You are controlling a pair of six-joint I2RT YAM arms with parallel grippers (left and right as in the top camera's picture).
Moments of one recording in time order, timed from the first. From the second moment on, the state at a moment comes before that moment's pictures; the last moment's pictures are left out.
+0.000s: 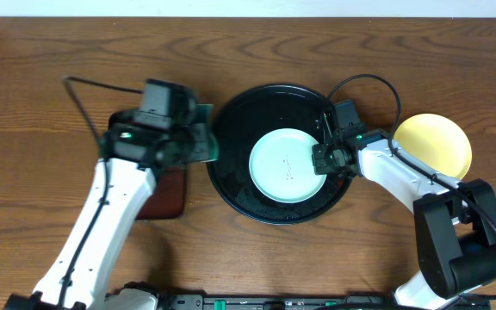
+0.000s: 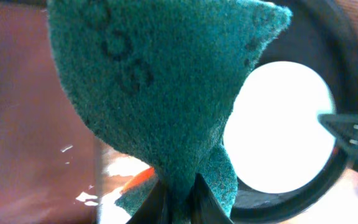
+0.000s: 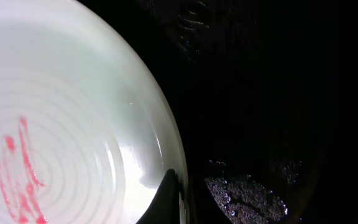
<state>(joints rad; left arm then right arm) -0.27 1.38 1.18 -0.89 0.16 -0.37 0.35 1.78 0.99 -0.47 -0.06 0.23</state>
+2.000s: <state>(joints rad) -0.54 1.99 1.36 -0.93 0.22 -0.72 0.35 1.78 0.99 -0.51 -0.12 0.25</state>
